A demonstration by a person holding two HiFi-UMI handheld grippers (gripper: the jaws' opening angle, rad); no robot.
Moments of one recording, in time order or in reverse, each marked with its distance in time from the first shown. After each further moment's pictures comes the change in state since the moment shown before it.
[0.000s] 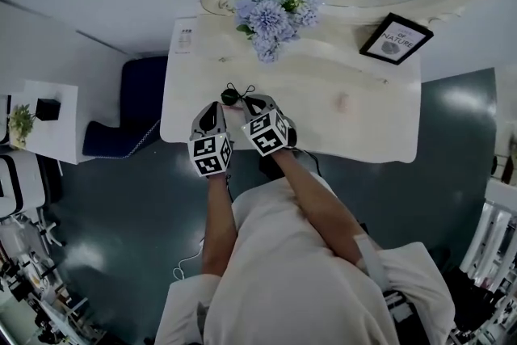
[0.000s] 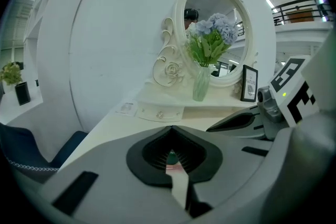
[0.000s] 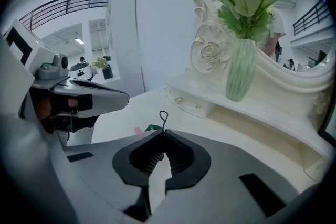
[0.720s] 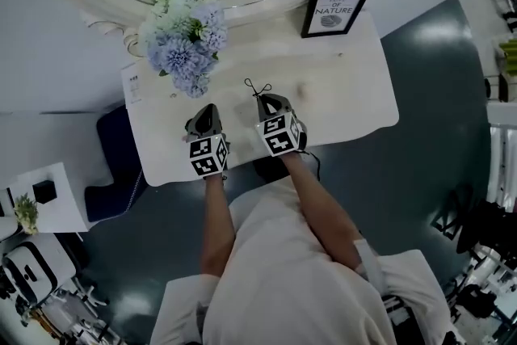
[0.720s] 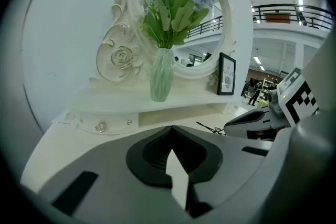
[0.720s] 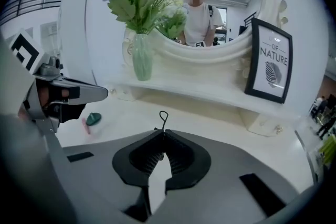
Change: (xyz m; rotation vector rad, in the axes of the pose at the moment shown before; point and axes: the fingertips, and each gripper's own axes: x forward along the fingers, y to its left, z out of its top) left arm 0.085 -0.114 0.011 0.121 0.079 -0.270; right arm -0.087 -0.151 -0.086 0.295 0.025 -0.371
